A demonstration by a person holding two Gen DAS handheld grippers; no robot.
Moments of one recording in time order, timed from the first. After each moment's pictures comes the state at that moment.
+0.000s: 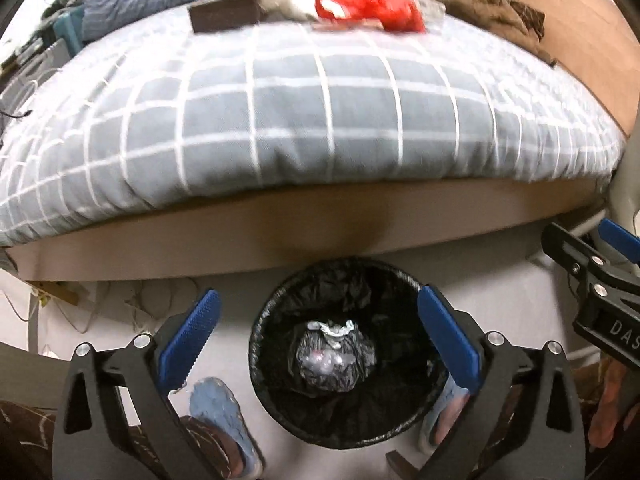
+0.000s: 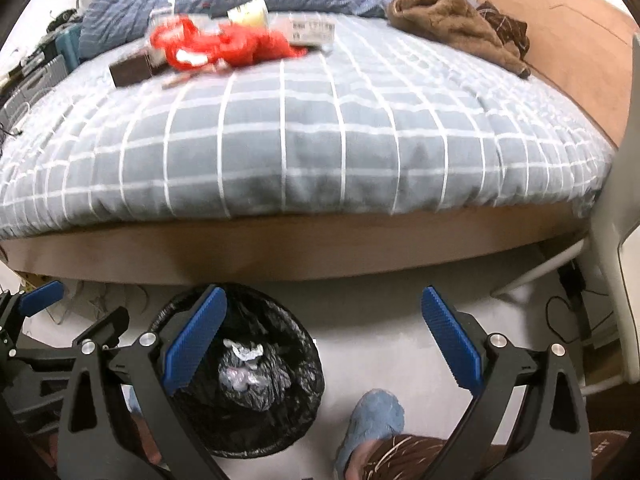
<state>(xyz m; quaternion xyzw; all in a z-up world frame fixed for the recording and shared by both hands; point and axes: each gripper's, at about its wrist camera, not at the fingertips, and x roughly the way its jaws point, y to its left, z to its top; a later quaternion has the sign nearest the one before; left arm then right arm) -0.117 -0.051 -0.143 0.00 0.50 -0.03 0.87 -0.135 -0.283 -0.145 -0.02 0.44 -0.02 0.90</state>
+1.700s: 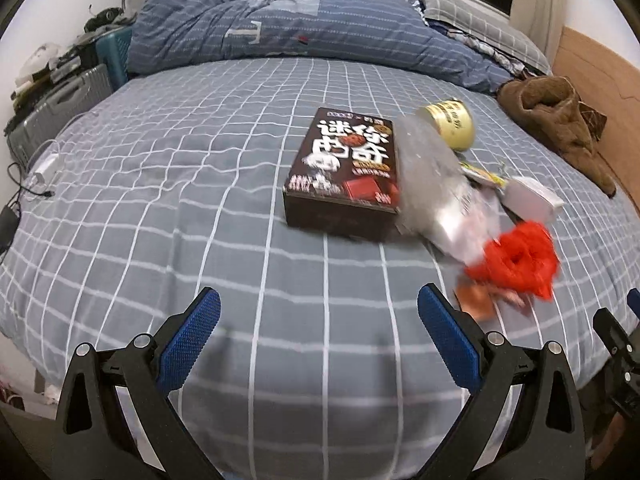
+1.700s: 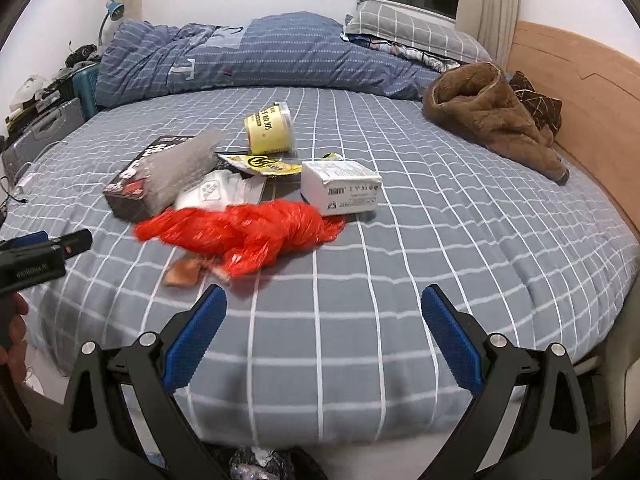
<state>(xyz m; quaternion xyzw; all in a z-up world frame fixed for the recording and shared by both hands) 0.075 0.048 -0.052 -0.04 0.42 0.04 0.91 0.033 -0.251 -0.068 -0.04 0.35 0.02 0.93</state>
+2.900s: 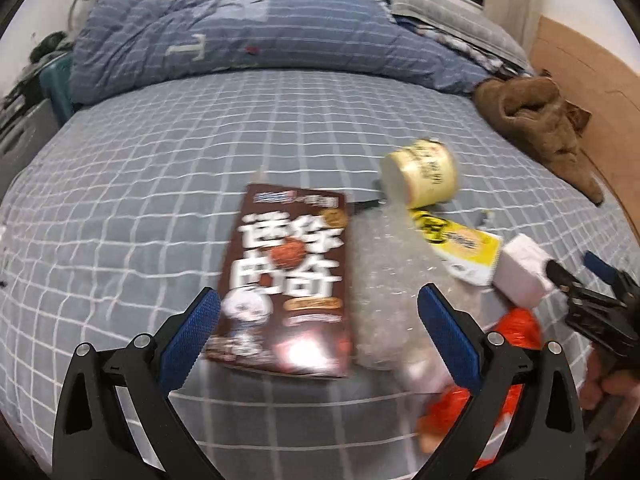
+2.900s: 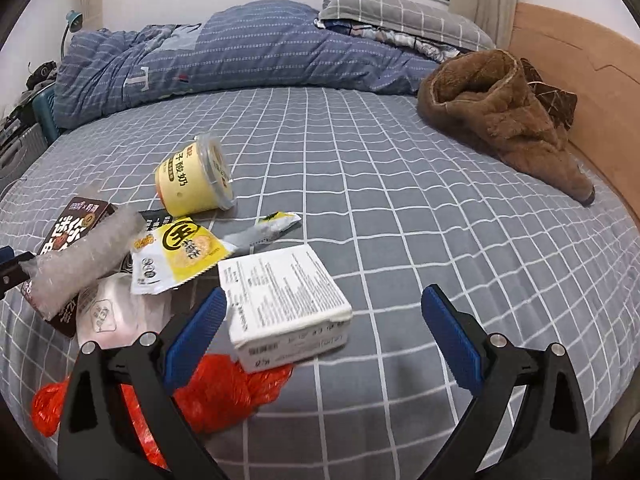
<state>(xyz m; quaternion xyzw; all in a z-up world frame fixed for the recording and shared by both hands) 0.192 0.011 -0.026 -0.02 0.43 -0.04 0.90 0.193 -0.287 -0.075 -0.02 0.38 0.02 0.93</state>
